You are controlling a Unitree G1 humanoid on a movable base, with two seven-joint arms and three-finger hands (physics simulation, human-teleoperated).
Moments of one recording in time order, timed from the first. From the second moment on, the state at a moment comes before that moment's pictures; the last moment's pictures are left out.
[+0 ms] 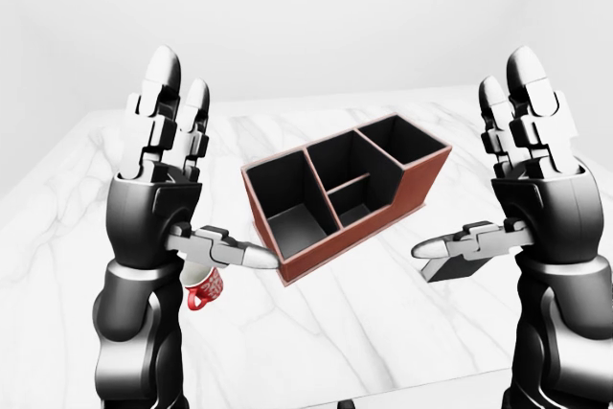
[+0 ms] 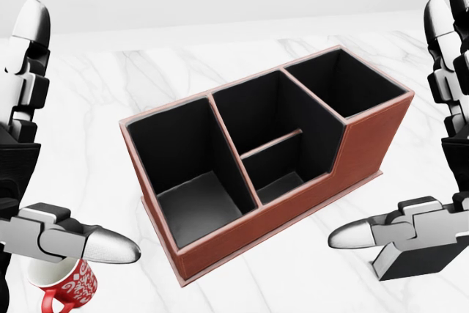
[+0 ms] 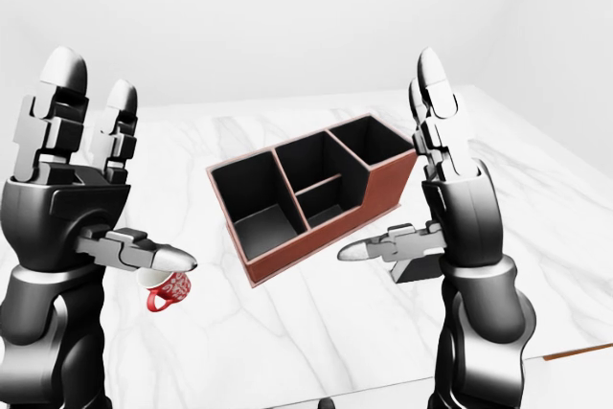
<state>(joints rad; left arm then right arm) -0.13 0.11 0.15 -0.72 -0.18 0.09 -0.26 -0.10 -0.17 -0.29 -0.76 -0.02 0.09 0.35</state>
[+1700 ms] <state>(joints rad) -0.13 0.12 0.16 -0.66 -0.17 0.09 -0.28 -0.17 -0.50 -0.35 0.11 -1.00 -0.08 0.53</state>
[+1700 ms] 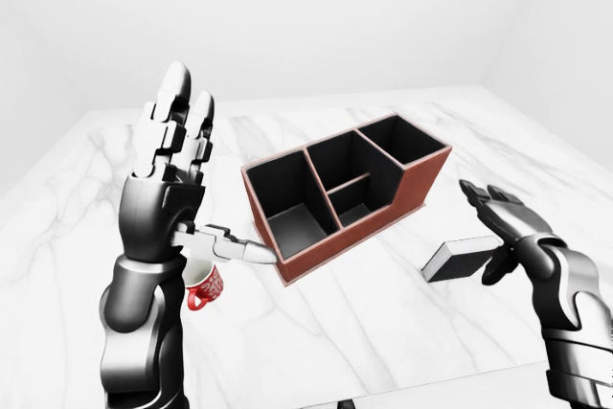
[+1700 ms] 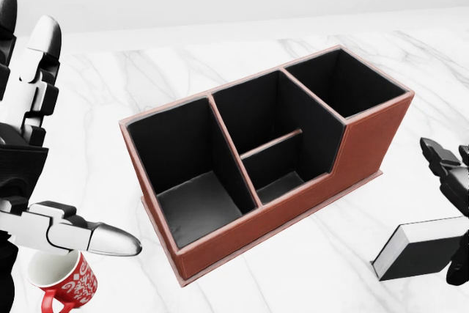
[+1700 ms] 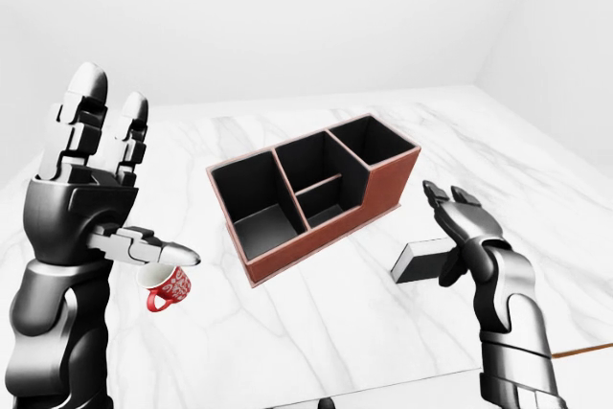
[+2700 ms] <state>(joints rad) -0.09 0.11 0.17 -0.66 -0.18 0.09 -0.29 -0.41 -0.52 -0.10 0.79 -1.28 -0.08 0.11</state>
